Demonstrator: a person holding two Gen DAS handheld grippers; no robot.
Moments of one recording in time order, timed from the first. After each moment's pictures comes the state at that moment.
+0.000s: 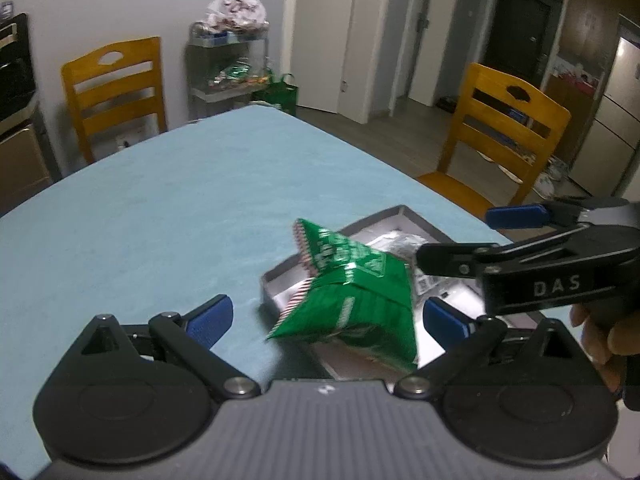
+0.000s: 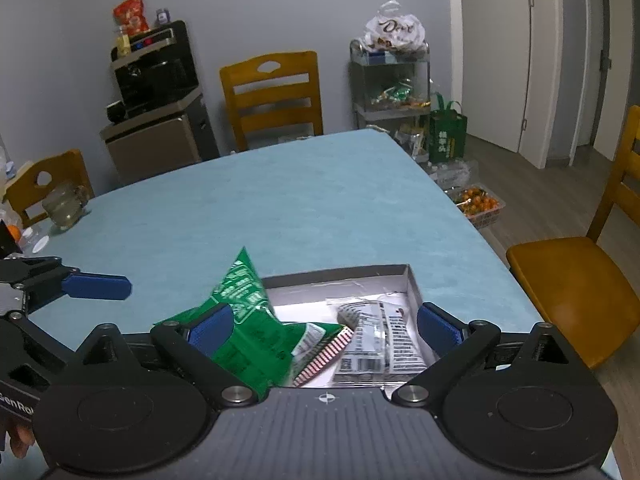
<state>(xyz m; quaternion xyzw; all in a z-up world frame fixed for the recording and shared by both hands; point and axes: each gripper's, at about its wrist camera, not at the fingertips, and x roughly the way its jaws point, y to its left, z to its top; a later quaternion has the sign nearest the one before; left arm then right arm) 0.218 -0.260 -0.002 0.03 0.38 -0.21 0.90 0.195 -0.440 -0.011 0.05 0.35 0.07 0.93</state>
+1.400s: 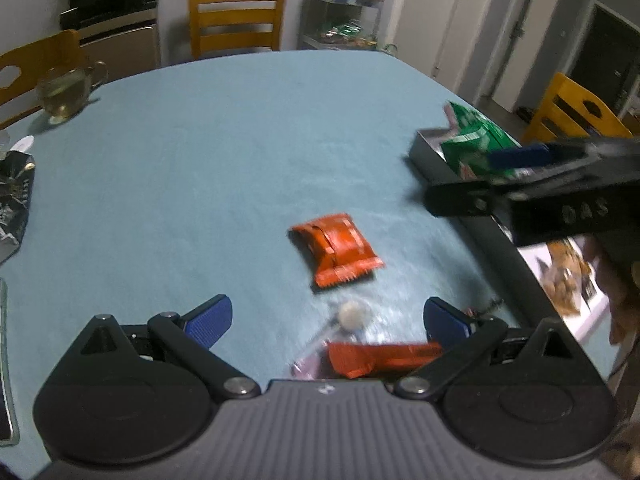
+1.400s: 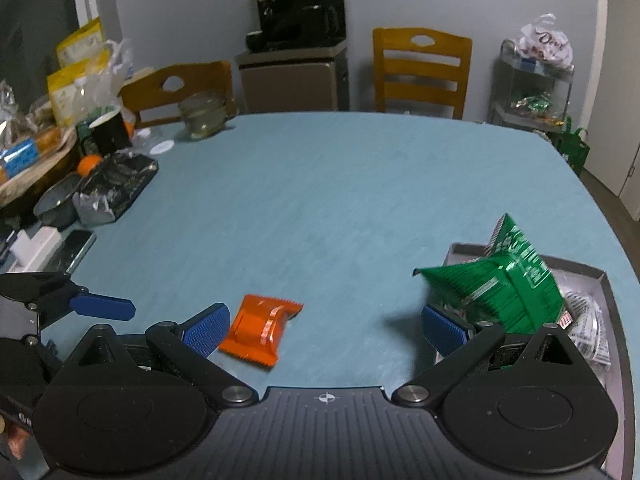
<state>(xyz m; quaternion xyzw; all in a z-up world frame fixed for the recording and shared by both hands) 0.060 -0.098 -0.041 -0.03 0.43 -0.10 0.90 0.150 -0.275 -0.016 -0.05 0.38 0.23 0.90</state>
